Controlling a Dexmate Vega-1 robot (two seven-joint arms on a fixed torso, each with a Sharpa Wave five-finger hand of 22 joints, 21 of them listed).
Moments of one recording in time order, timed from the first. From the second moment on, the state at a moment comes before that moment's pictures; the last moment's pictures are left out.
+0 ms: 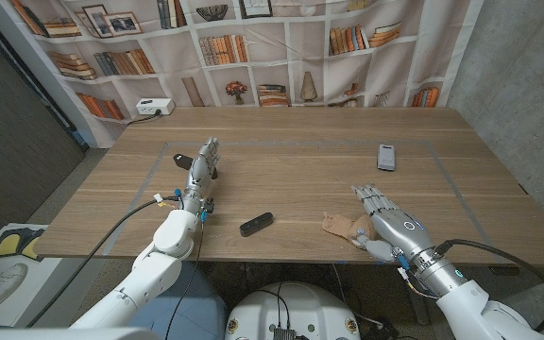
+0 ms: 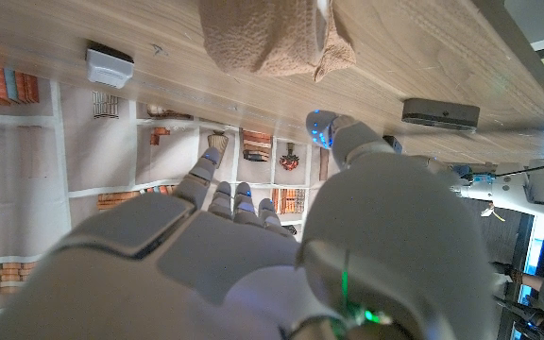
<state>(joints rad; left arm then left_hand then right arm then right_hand) 1.13 0.53 0.34 -1.51 -0.45 -0.45 0.20 0.07 0.07 0.47 -0.10 0.18 0.03 0.01 0.19 0.17 0.03 0.01 0.22 0.19 -0.05 0.01 0.19 0.18 0.03 0.03 0.19 0.17 -1.95 -0.81 -0.03 -2.32 -0.87 -0.09 -0.35 1.01 0.04 0.52 -0.16 0.81 -0.14 0.12 0.19 0.20 -0.10 0.20 0.20 0.22 -0.17 0.16 0.19 0.23 0.08 0.14 0.18 0.16</state>
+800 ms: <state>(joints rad) 1.12 0.53 0.35 -1.51 -0.44 -0.45 0.22 0.07 0.07 0.47 -0.10 0.18 0.03 0.01 0.19 0.17 0.03 0.01 0.22 0.19 -0.05 0.01 0.19 0.18 0.03 0.03 0.19 0.17 -1.96 -0.84 -0.08 -2.34 -0.88 -0.17 -0.34 1.01 0.04 0.54 -0.16 0.85 -0.16 0.12 0.19 0.20 -0.14 0.19 0.19 0.22 -0.17 0.16 0.19 0.23 0.00 0.15 0.17 0.16</state>
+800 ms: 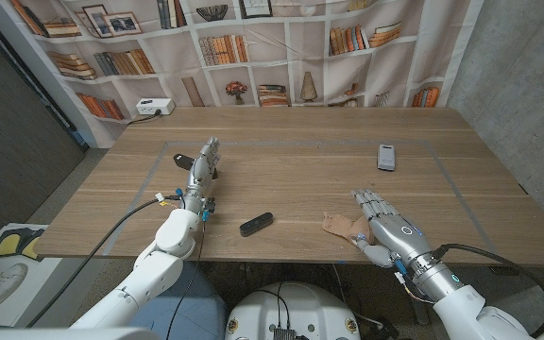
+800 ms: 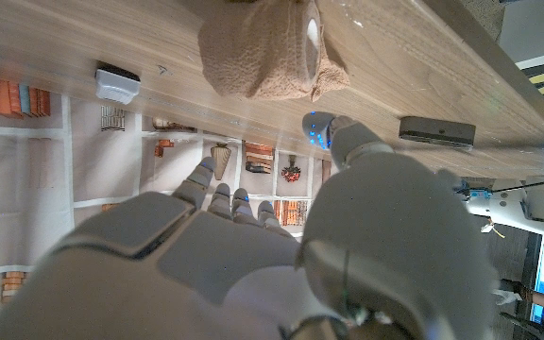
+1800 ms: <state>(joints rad) 1.12 0.52 0.35 -1.50 -0.44 -0.45 0.21 0.07 0.07 0.47 -0.10 0.18 0.03 0.01 0.19 0.17 0.03 0.01 0.22 0.19 -0.05 0.01 0.19 0.18 0.03 0.03 0.19 0.17 -1.94 -0.88 -0.15 -2.32 -0.84 -0.21 -0.37 0.99 0.03 0.56 -0.15 0.90 -0.16 0.12 0.18 0.20 -0.17 0.18 0.19 0.22 -0.17 0.15 0.19 0.24 -0.06 0.16 0.17 0.17</state>
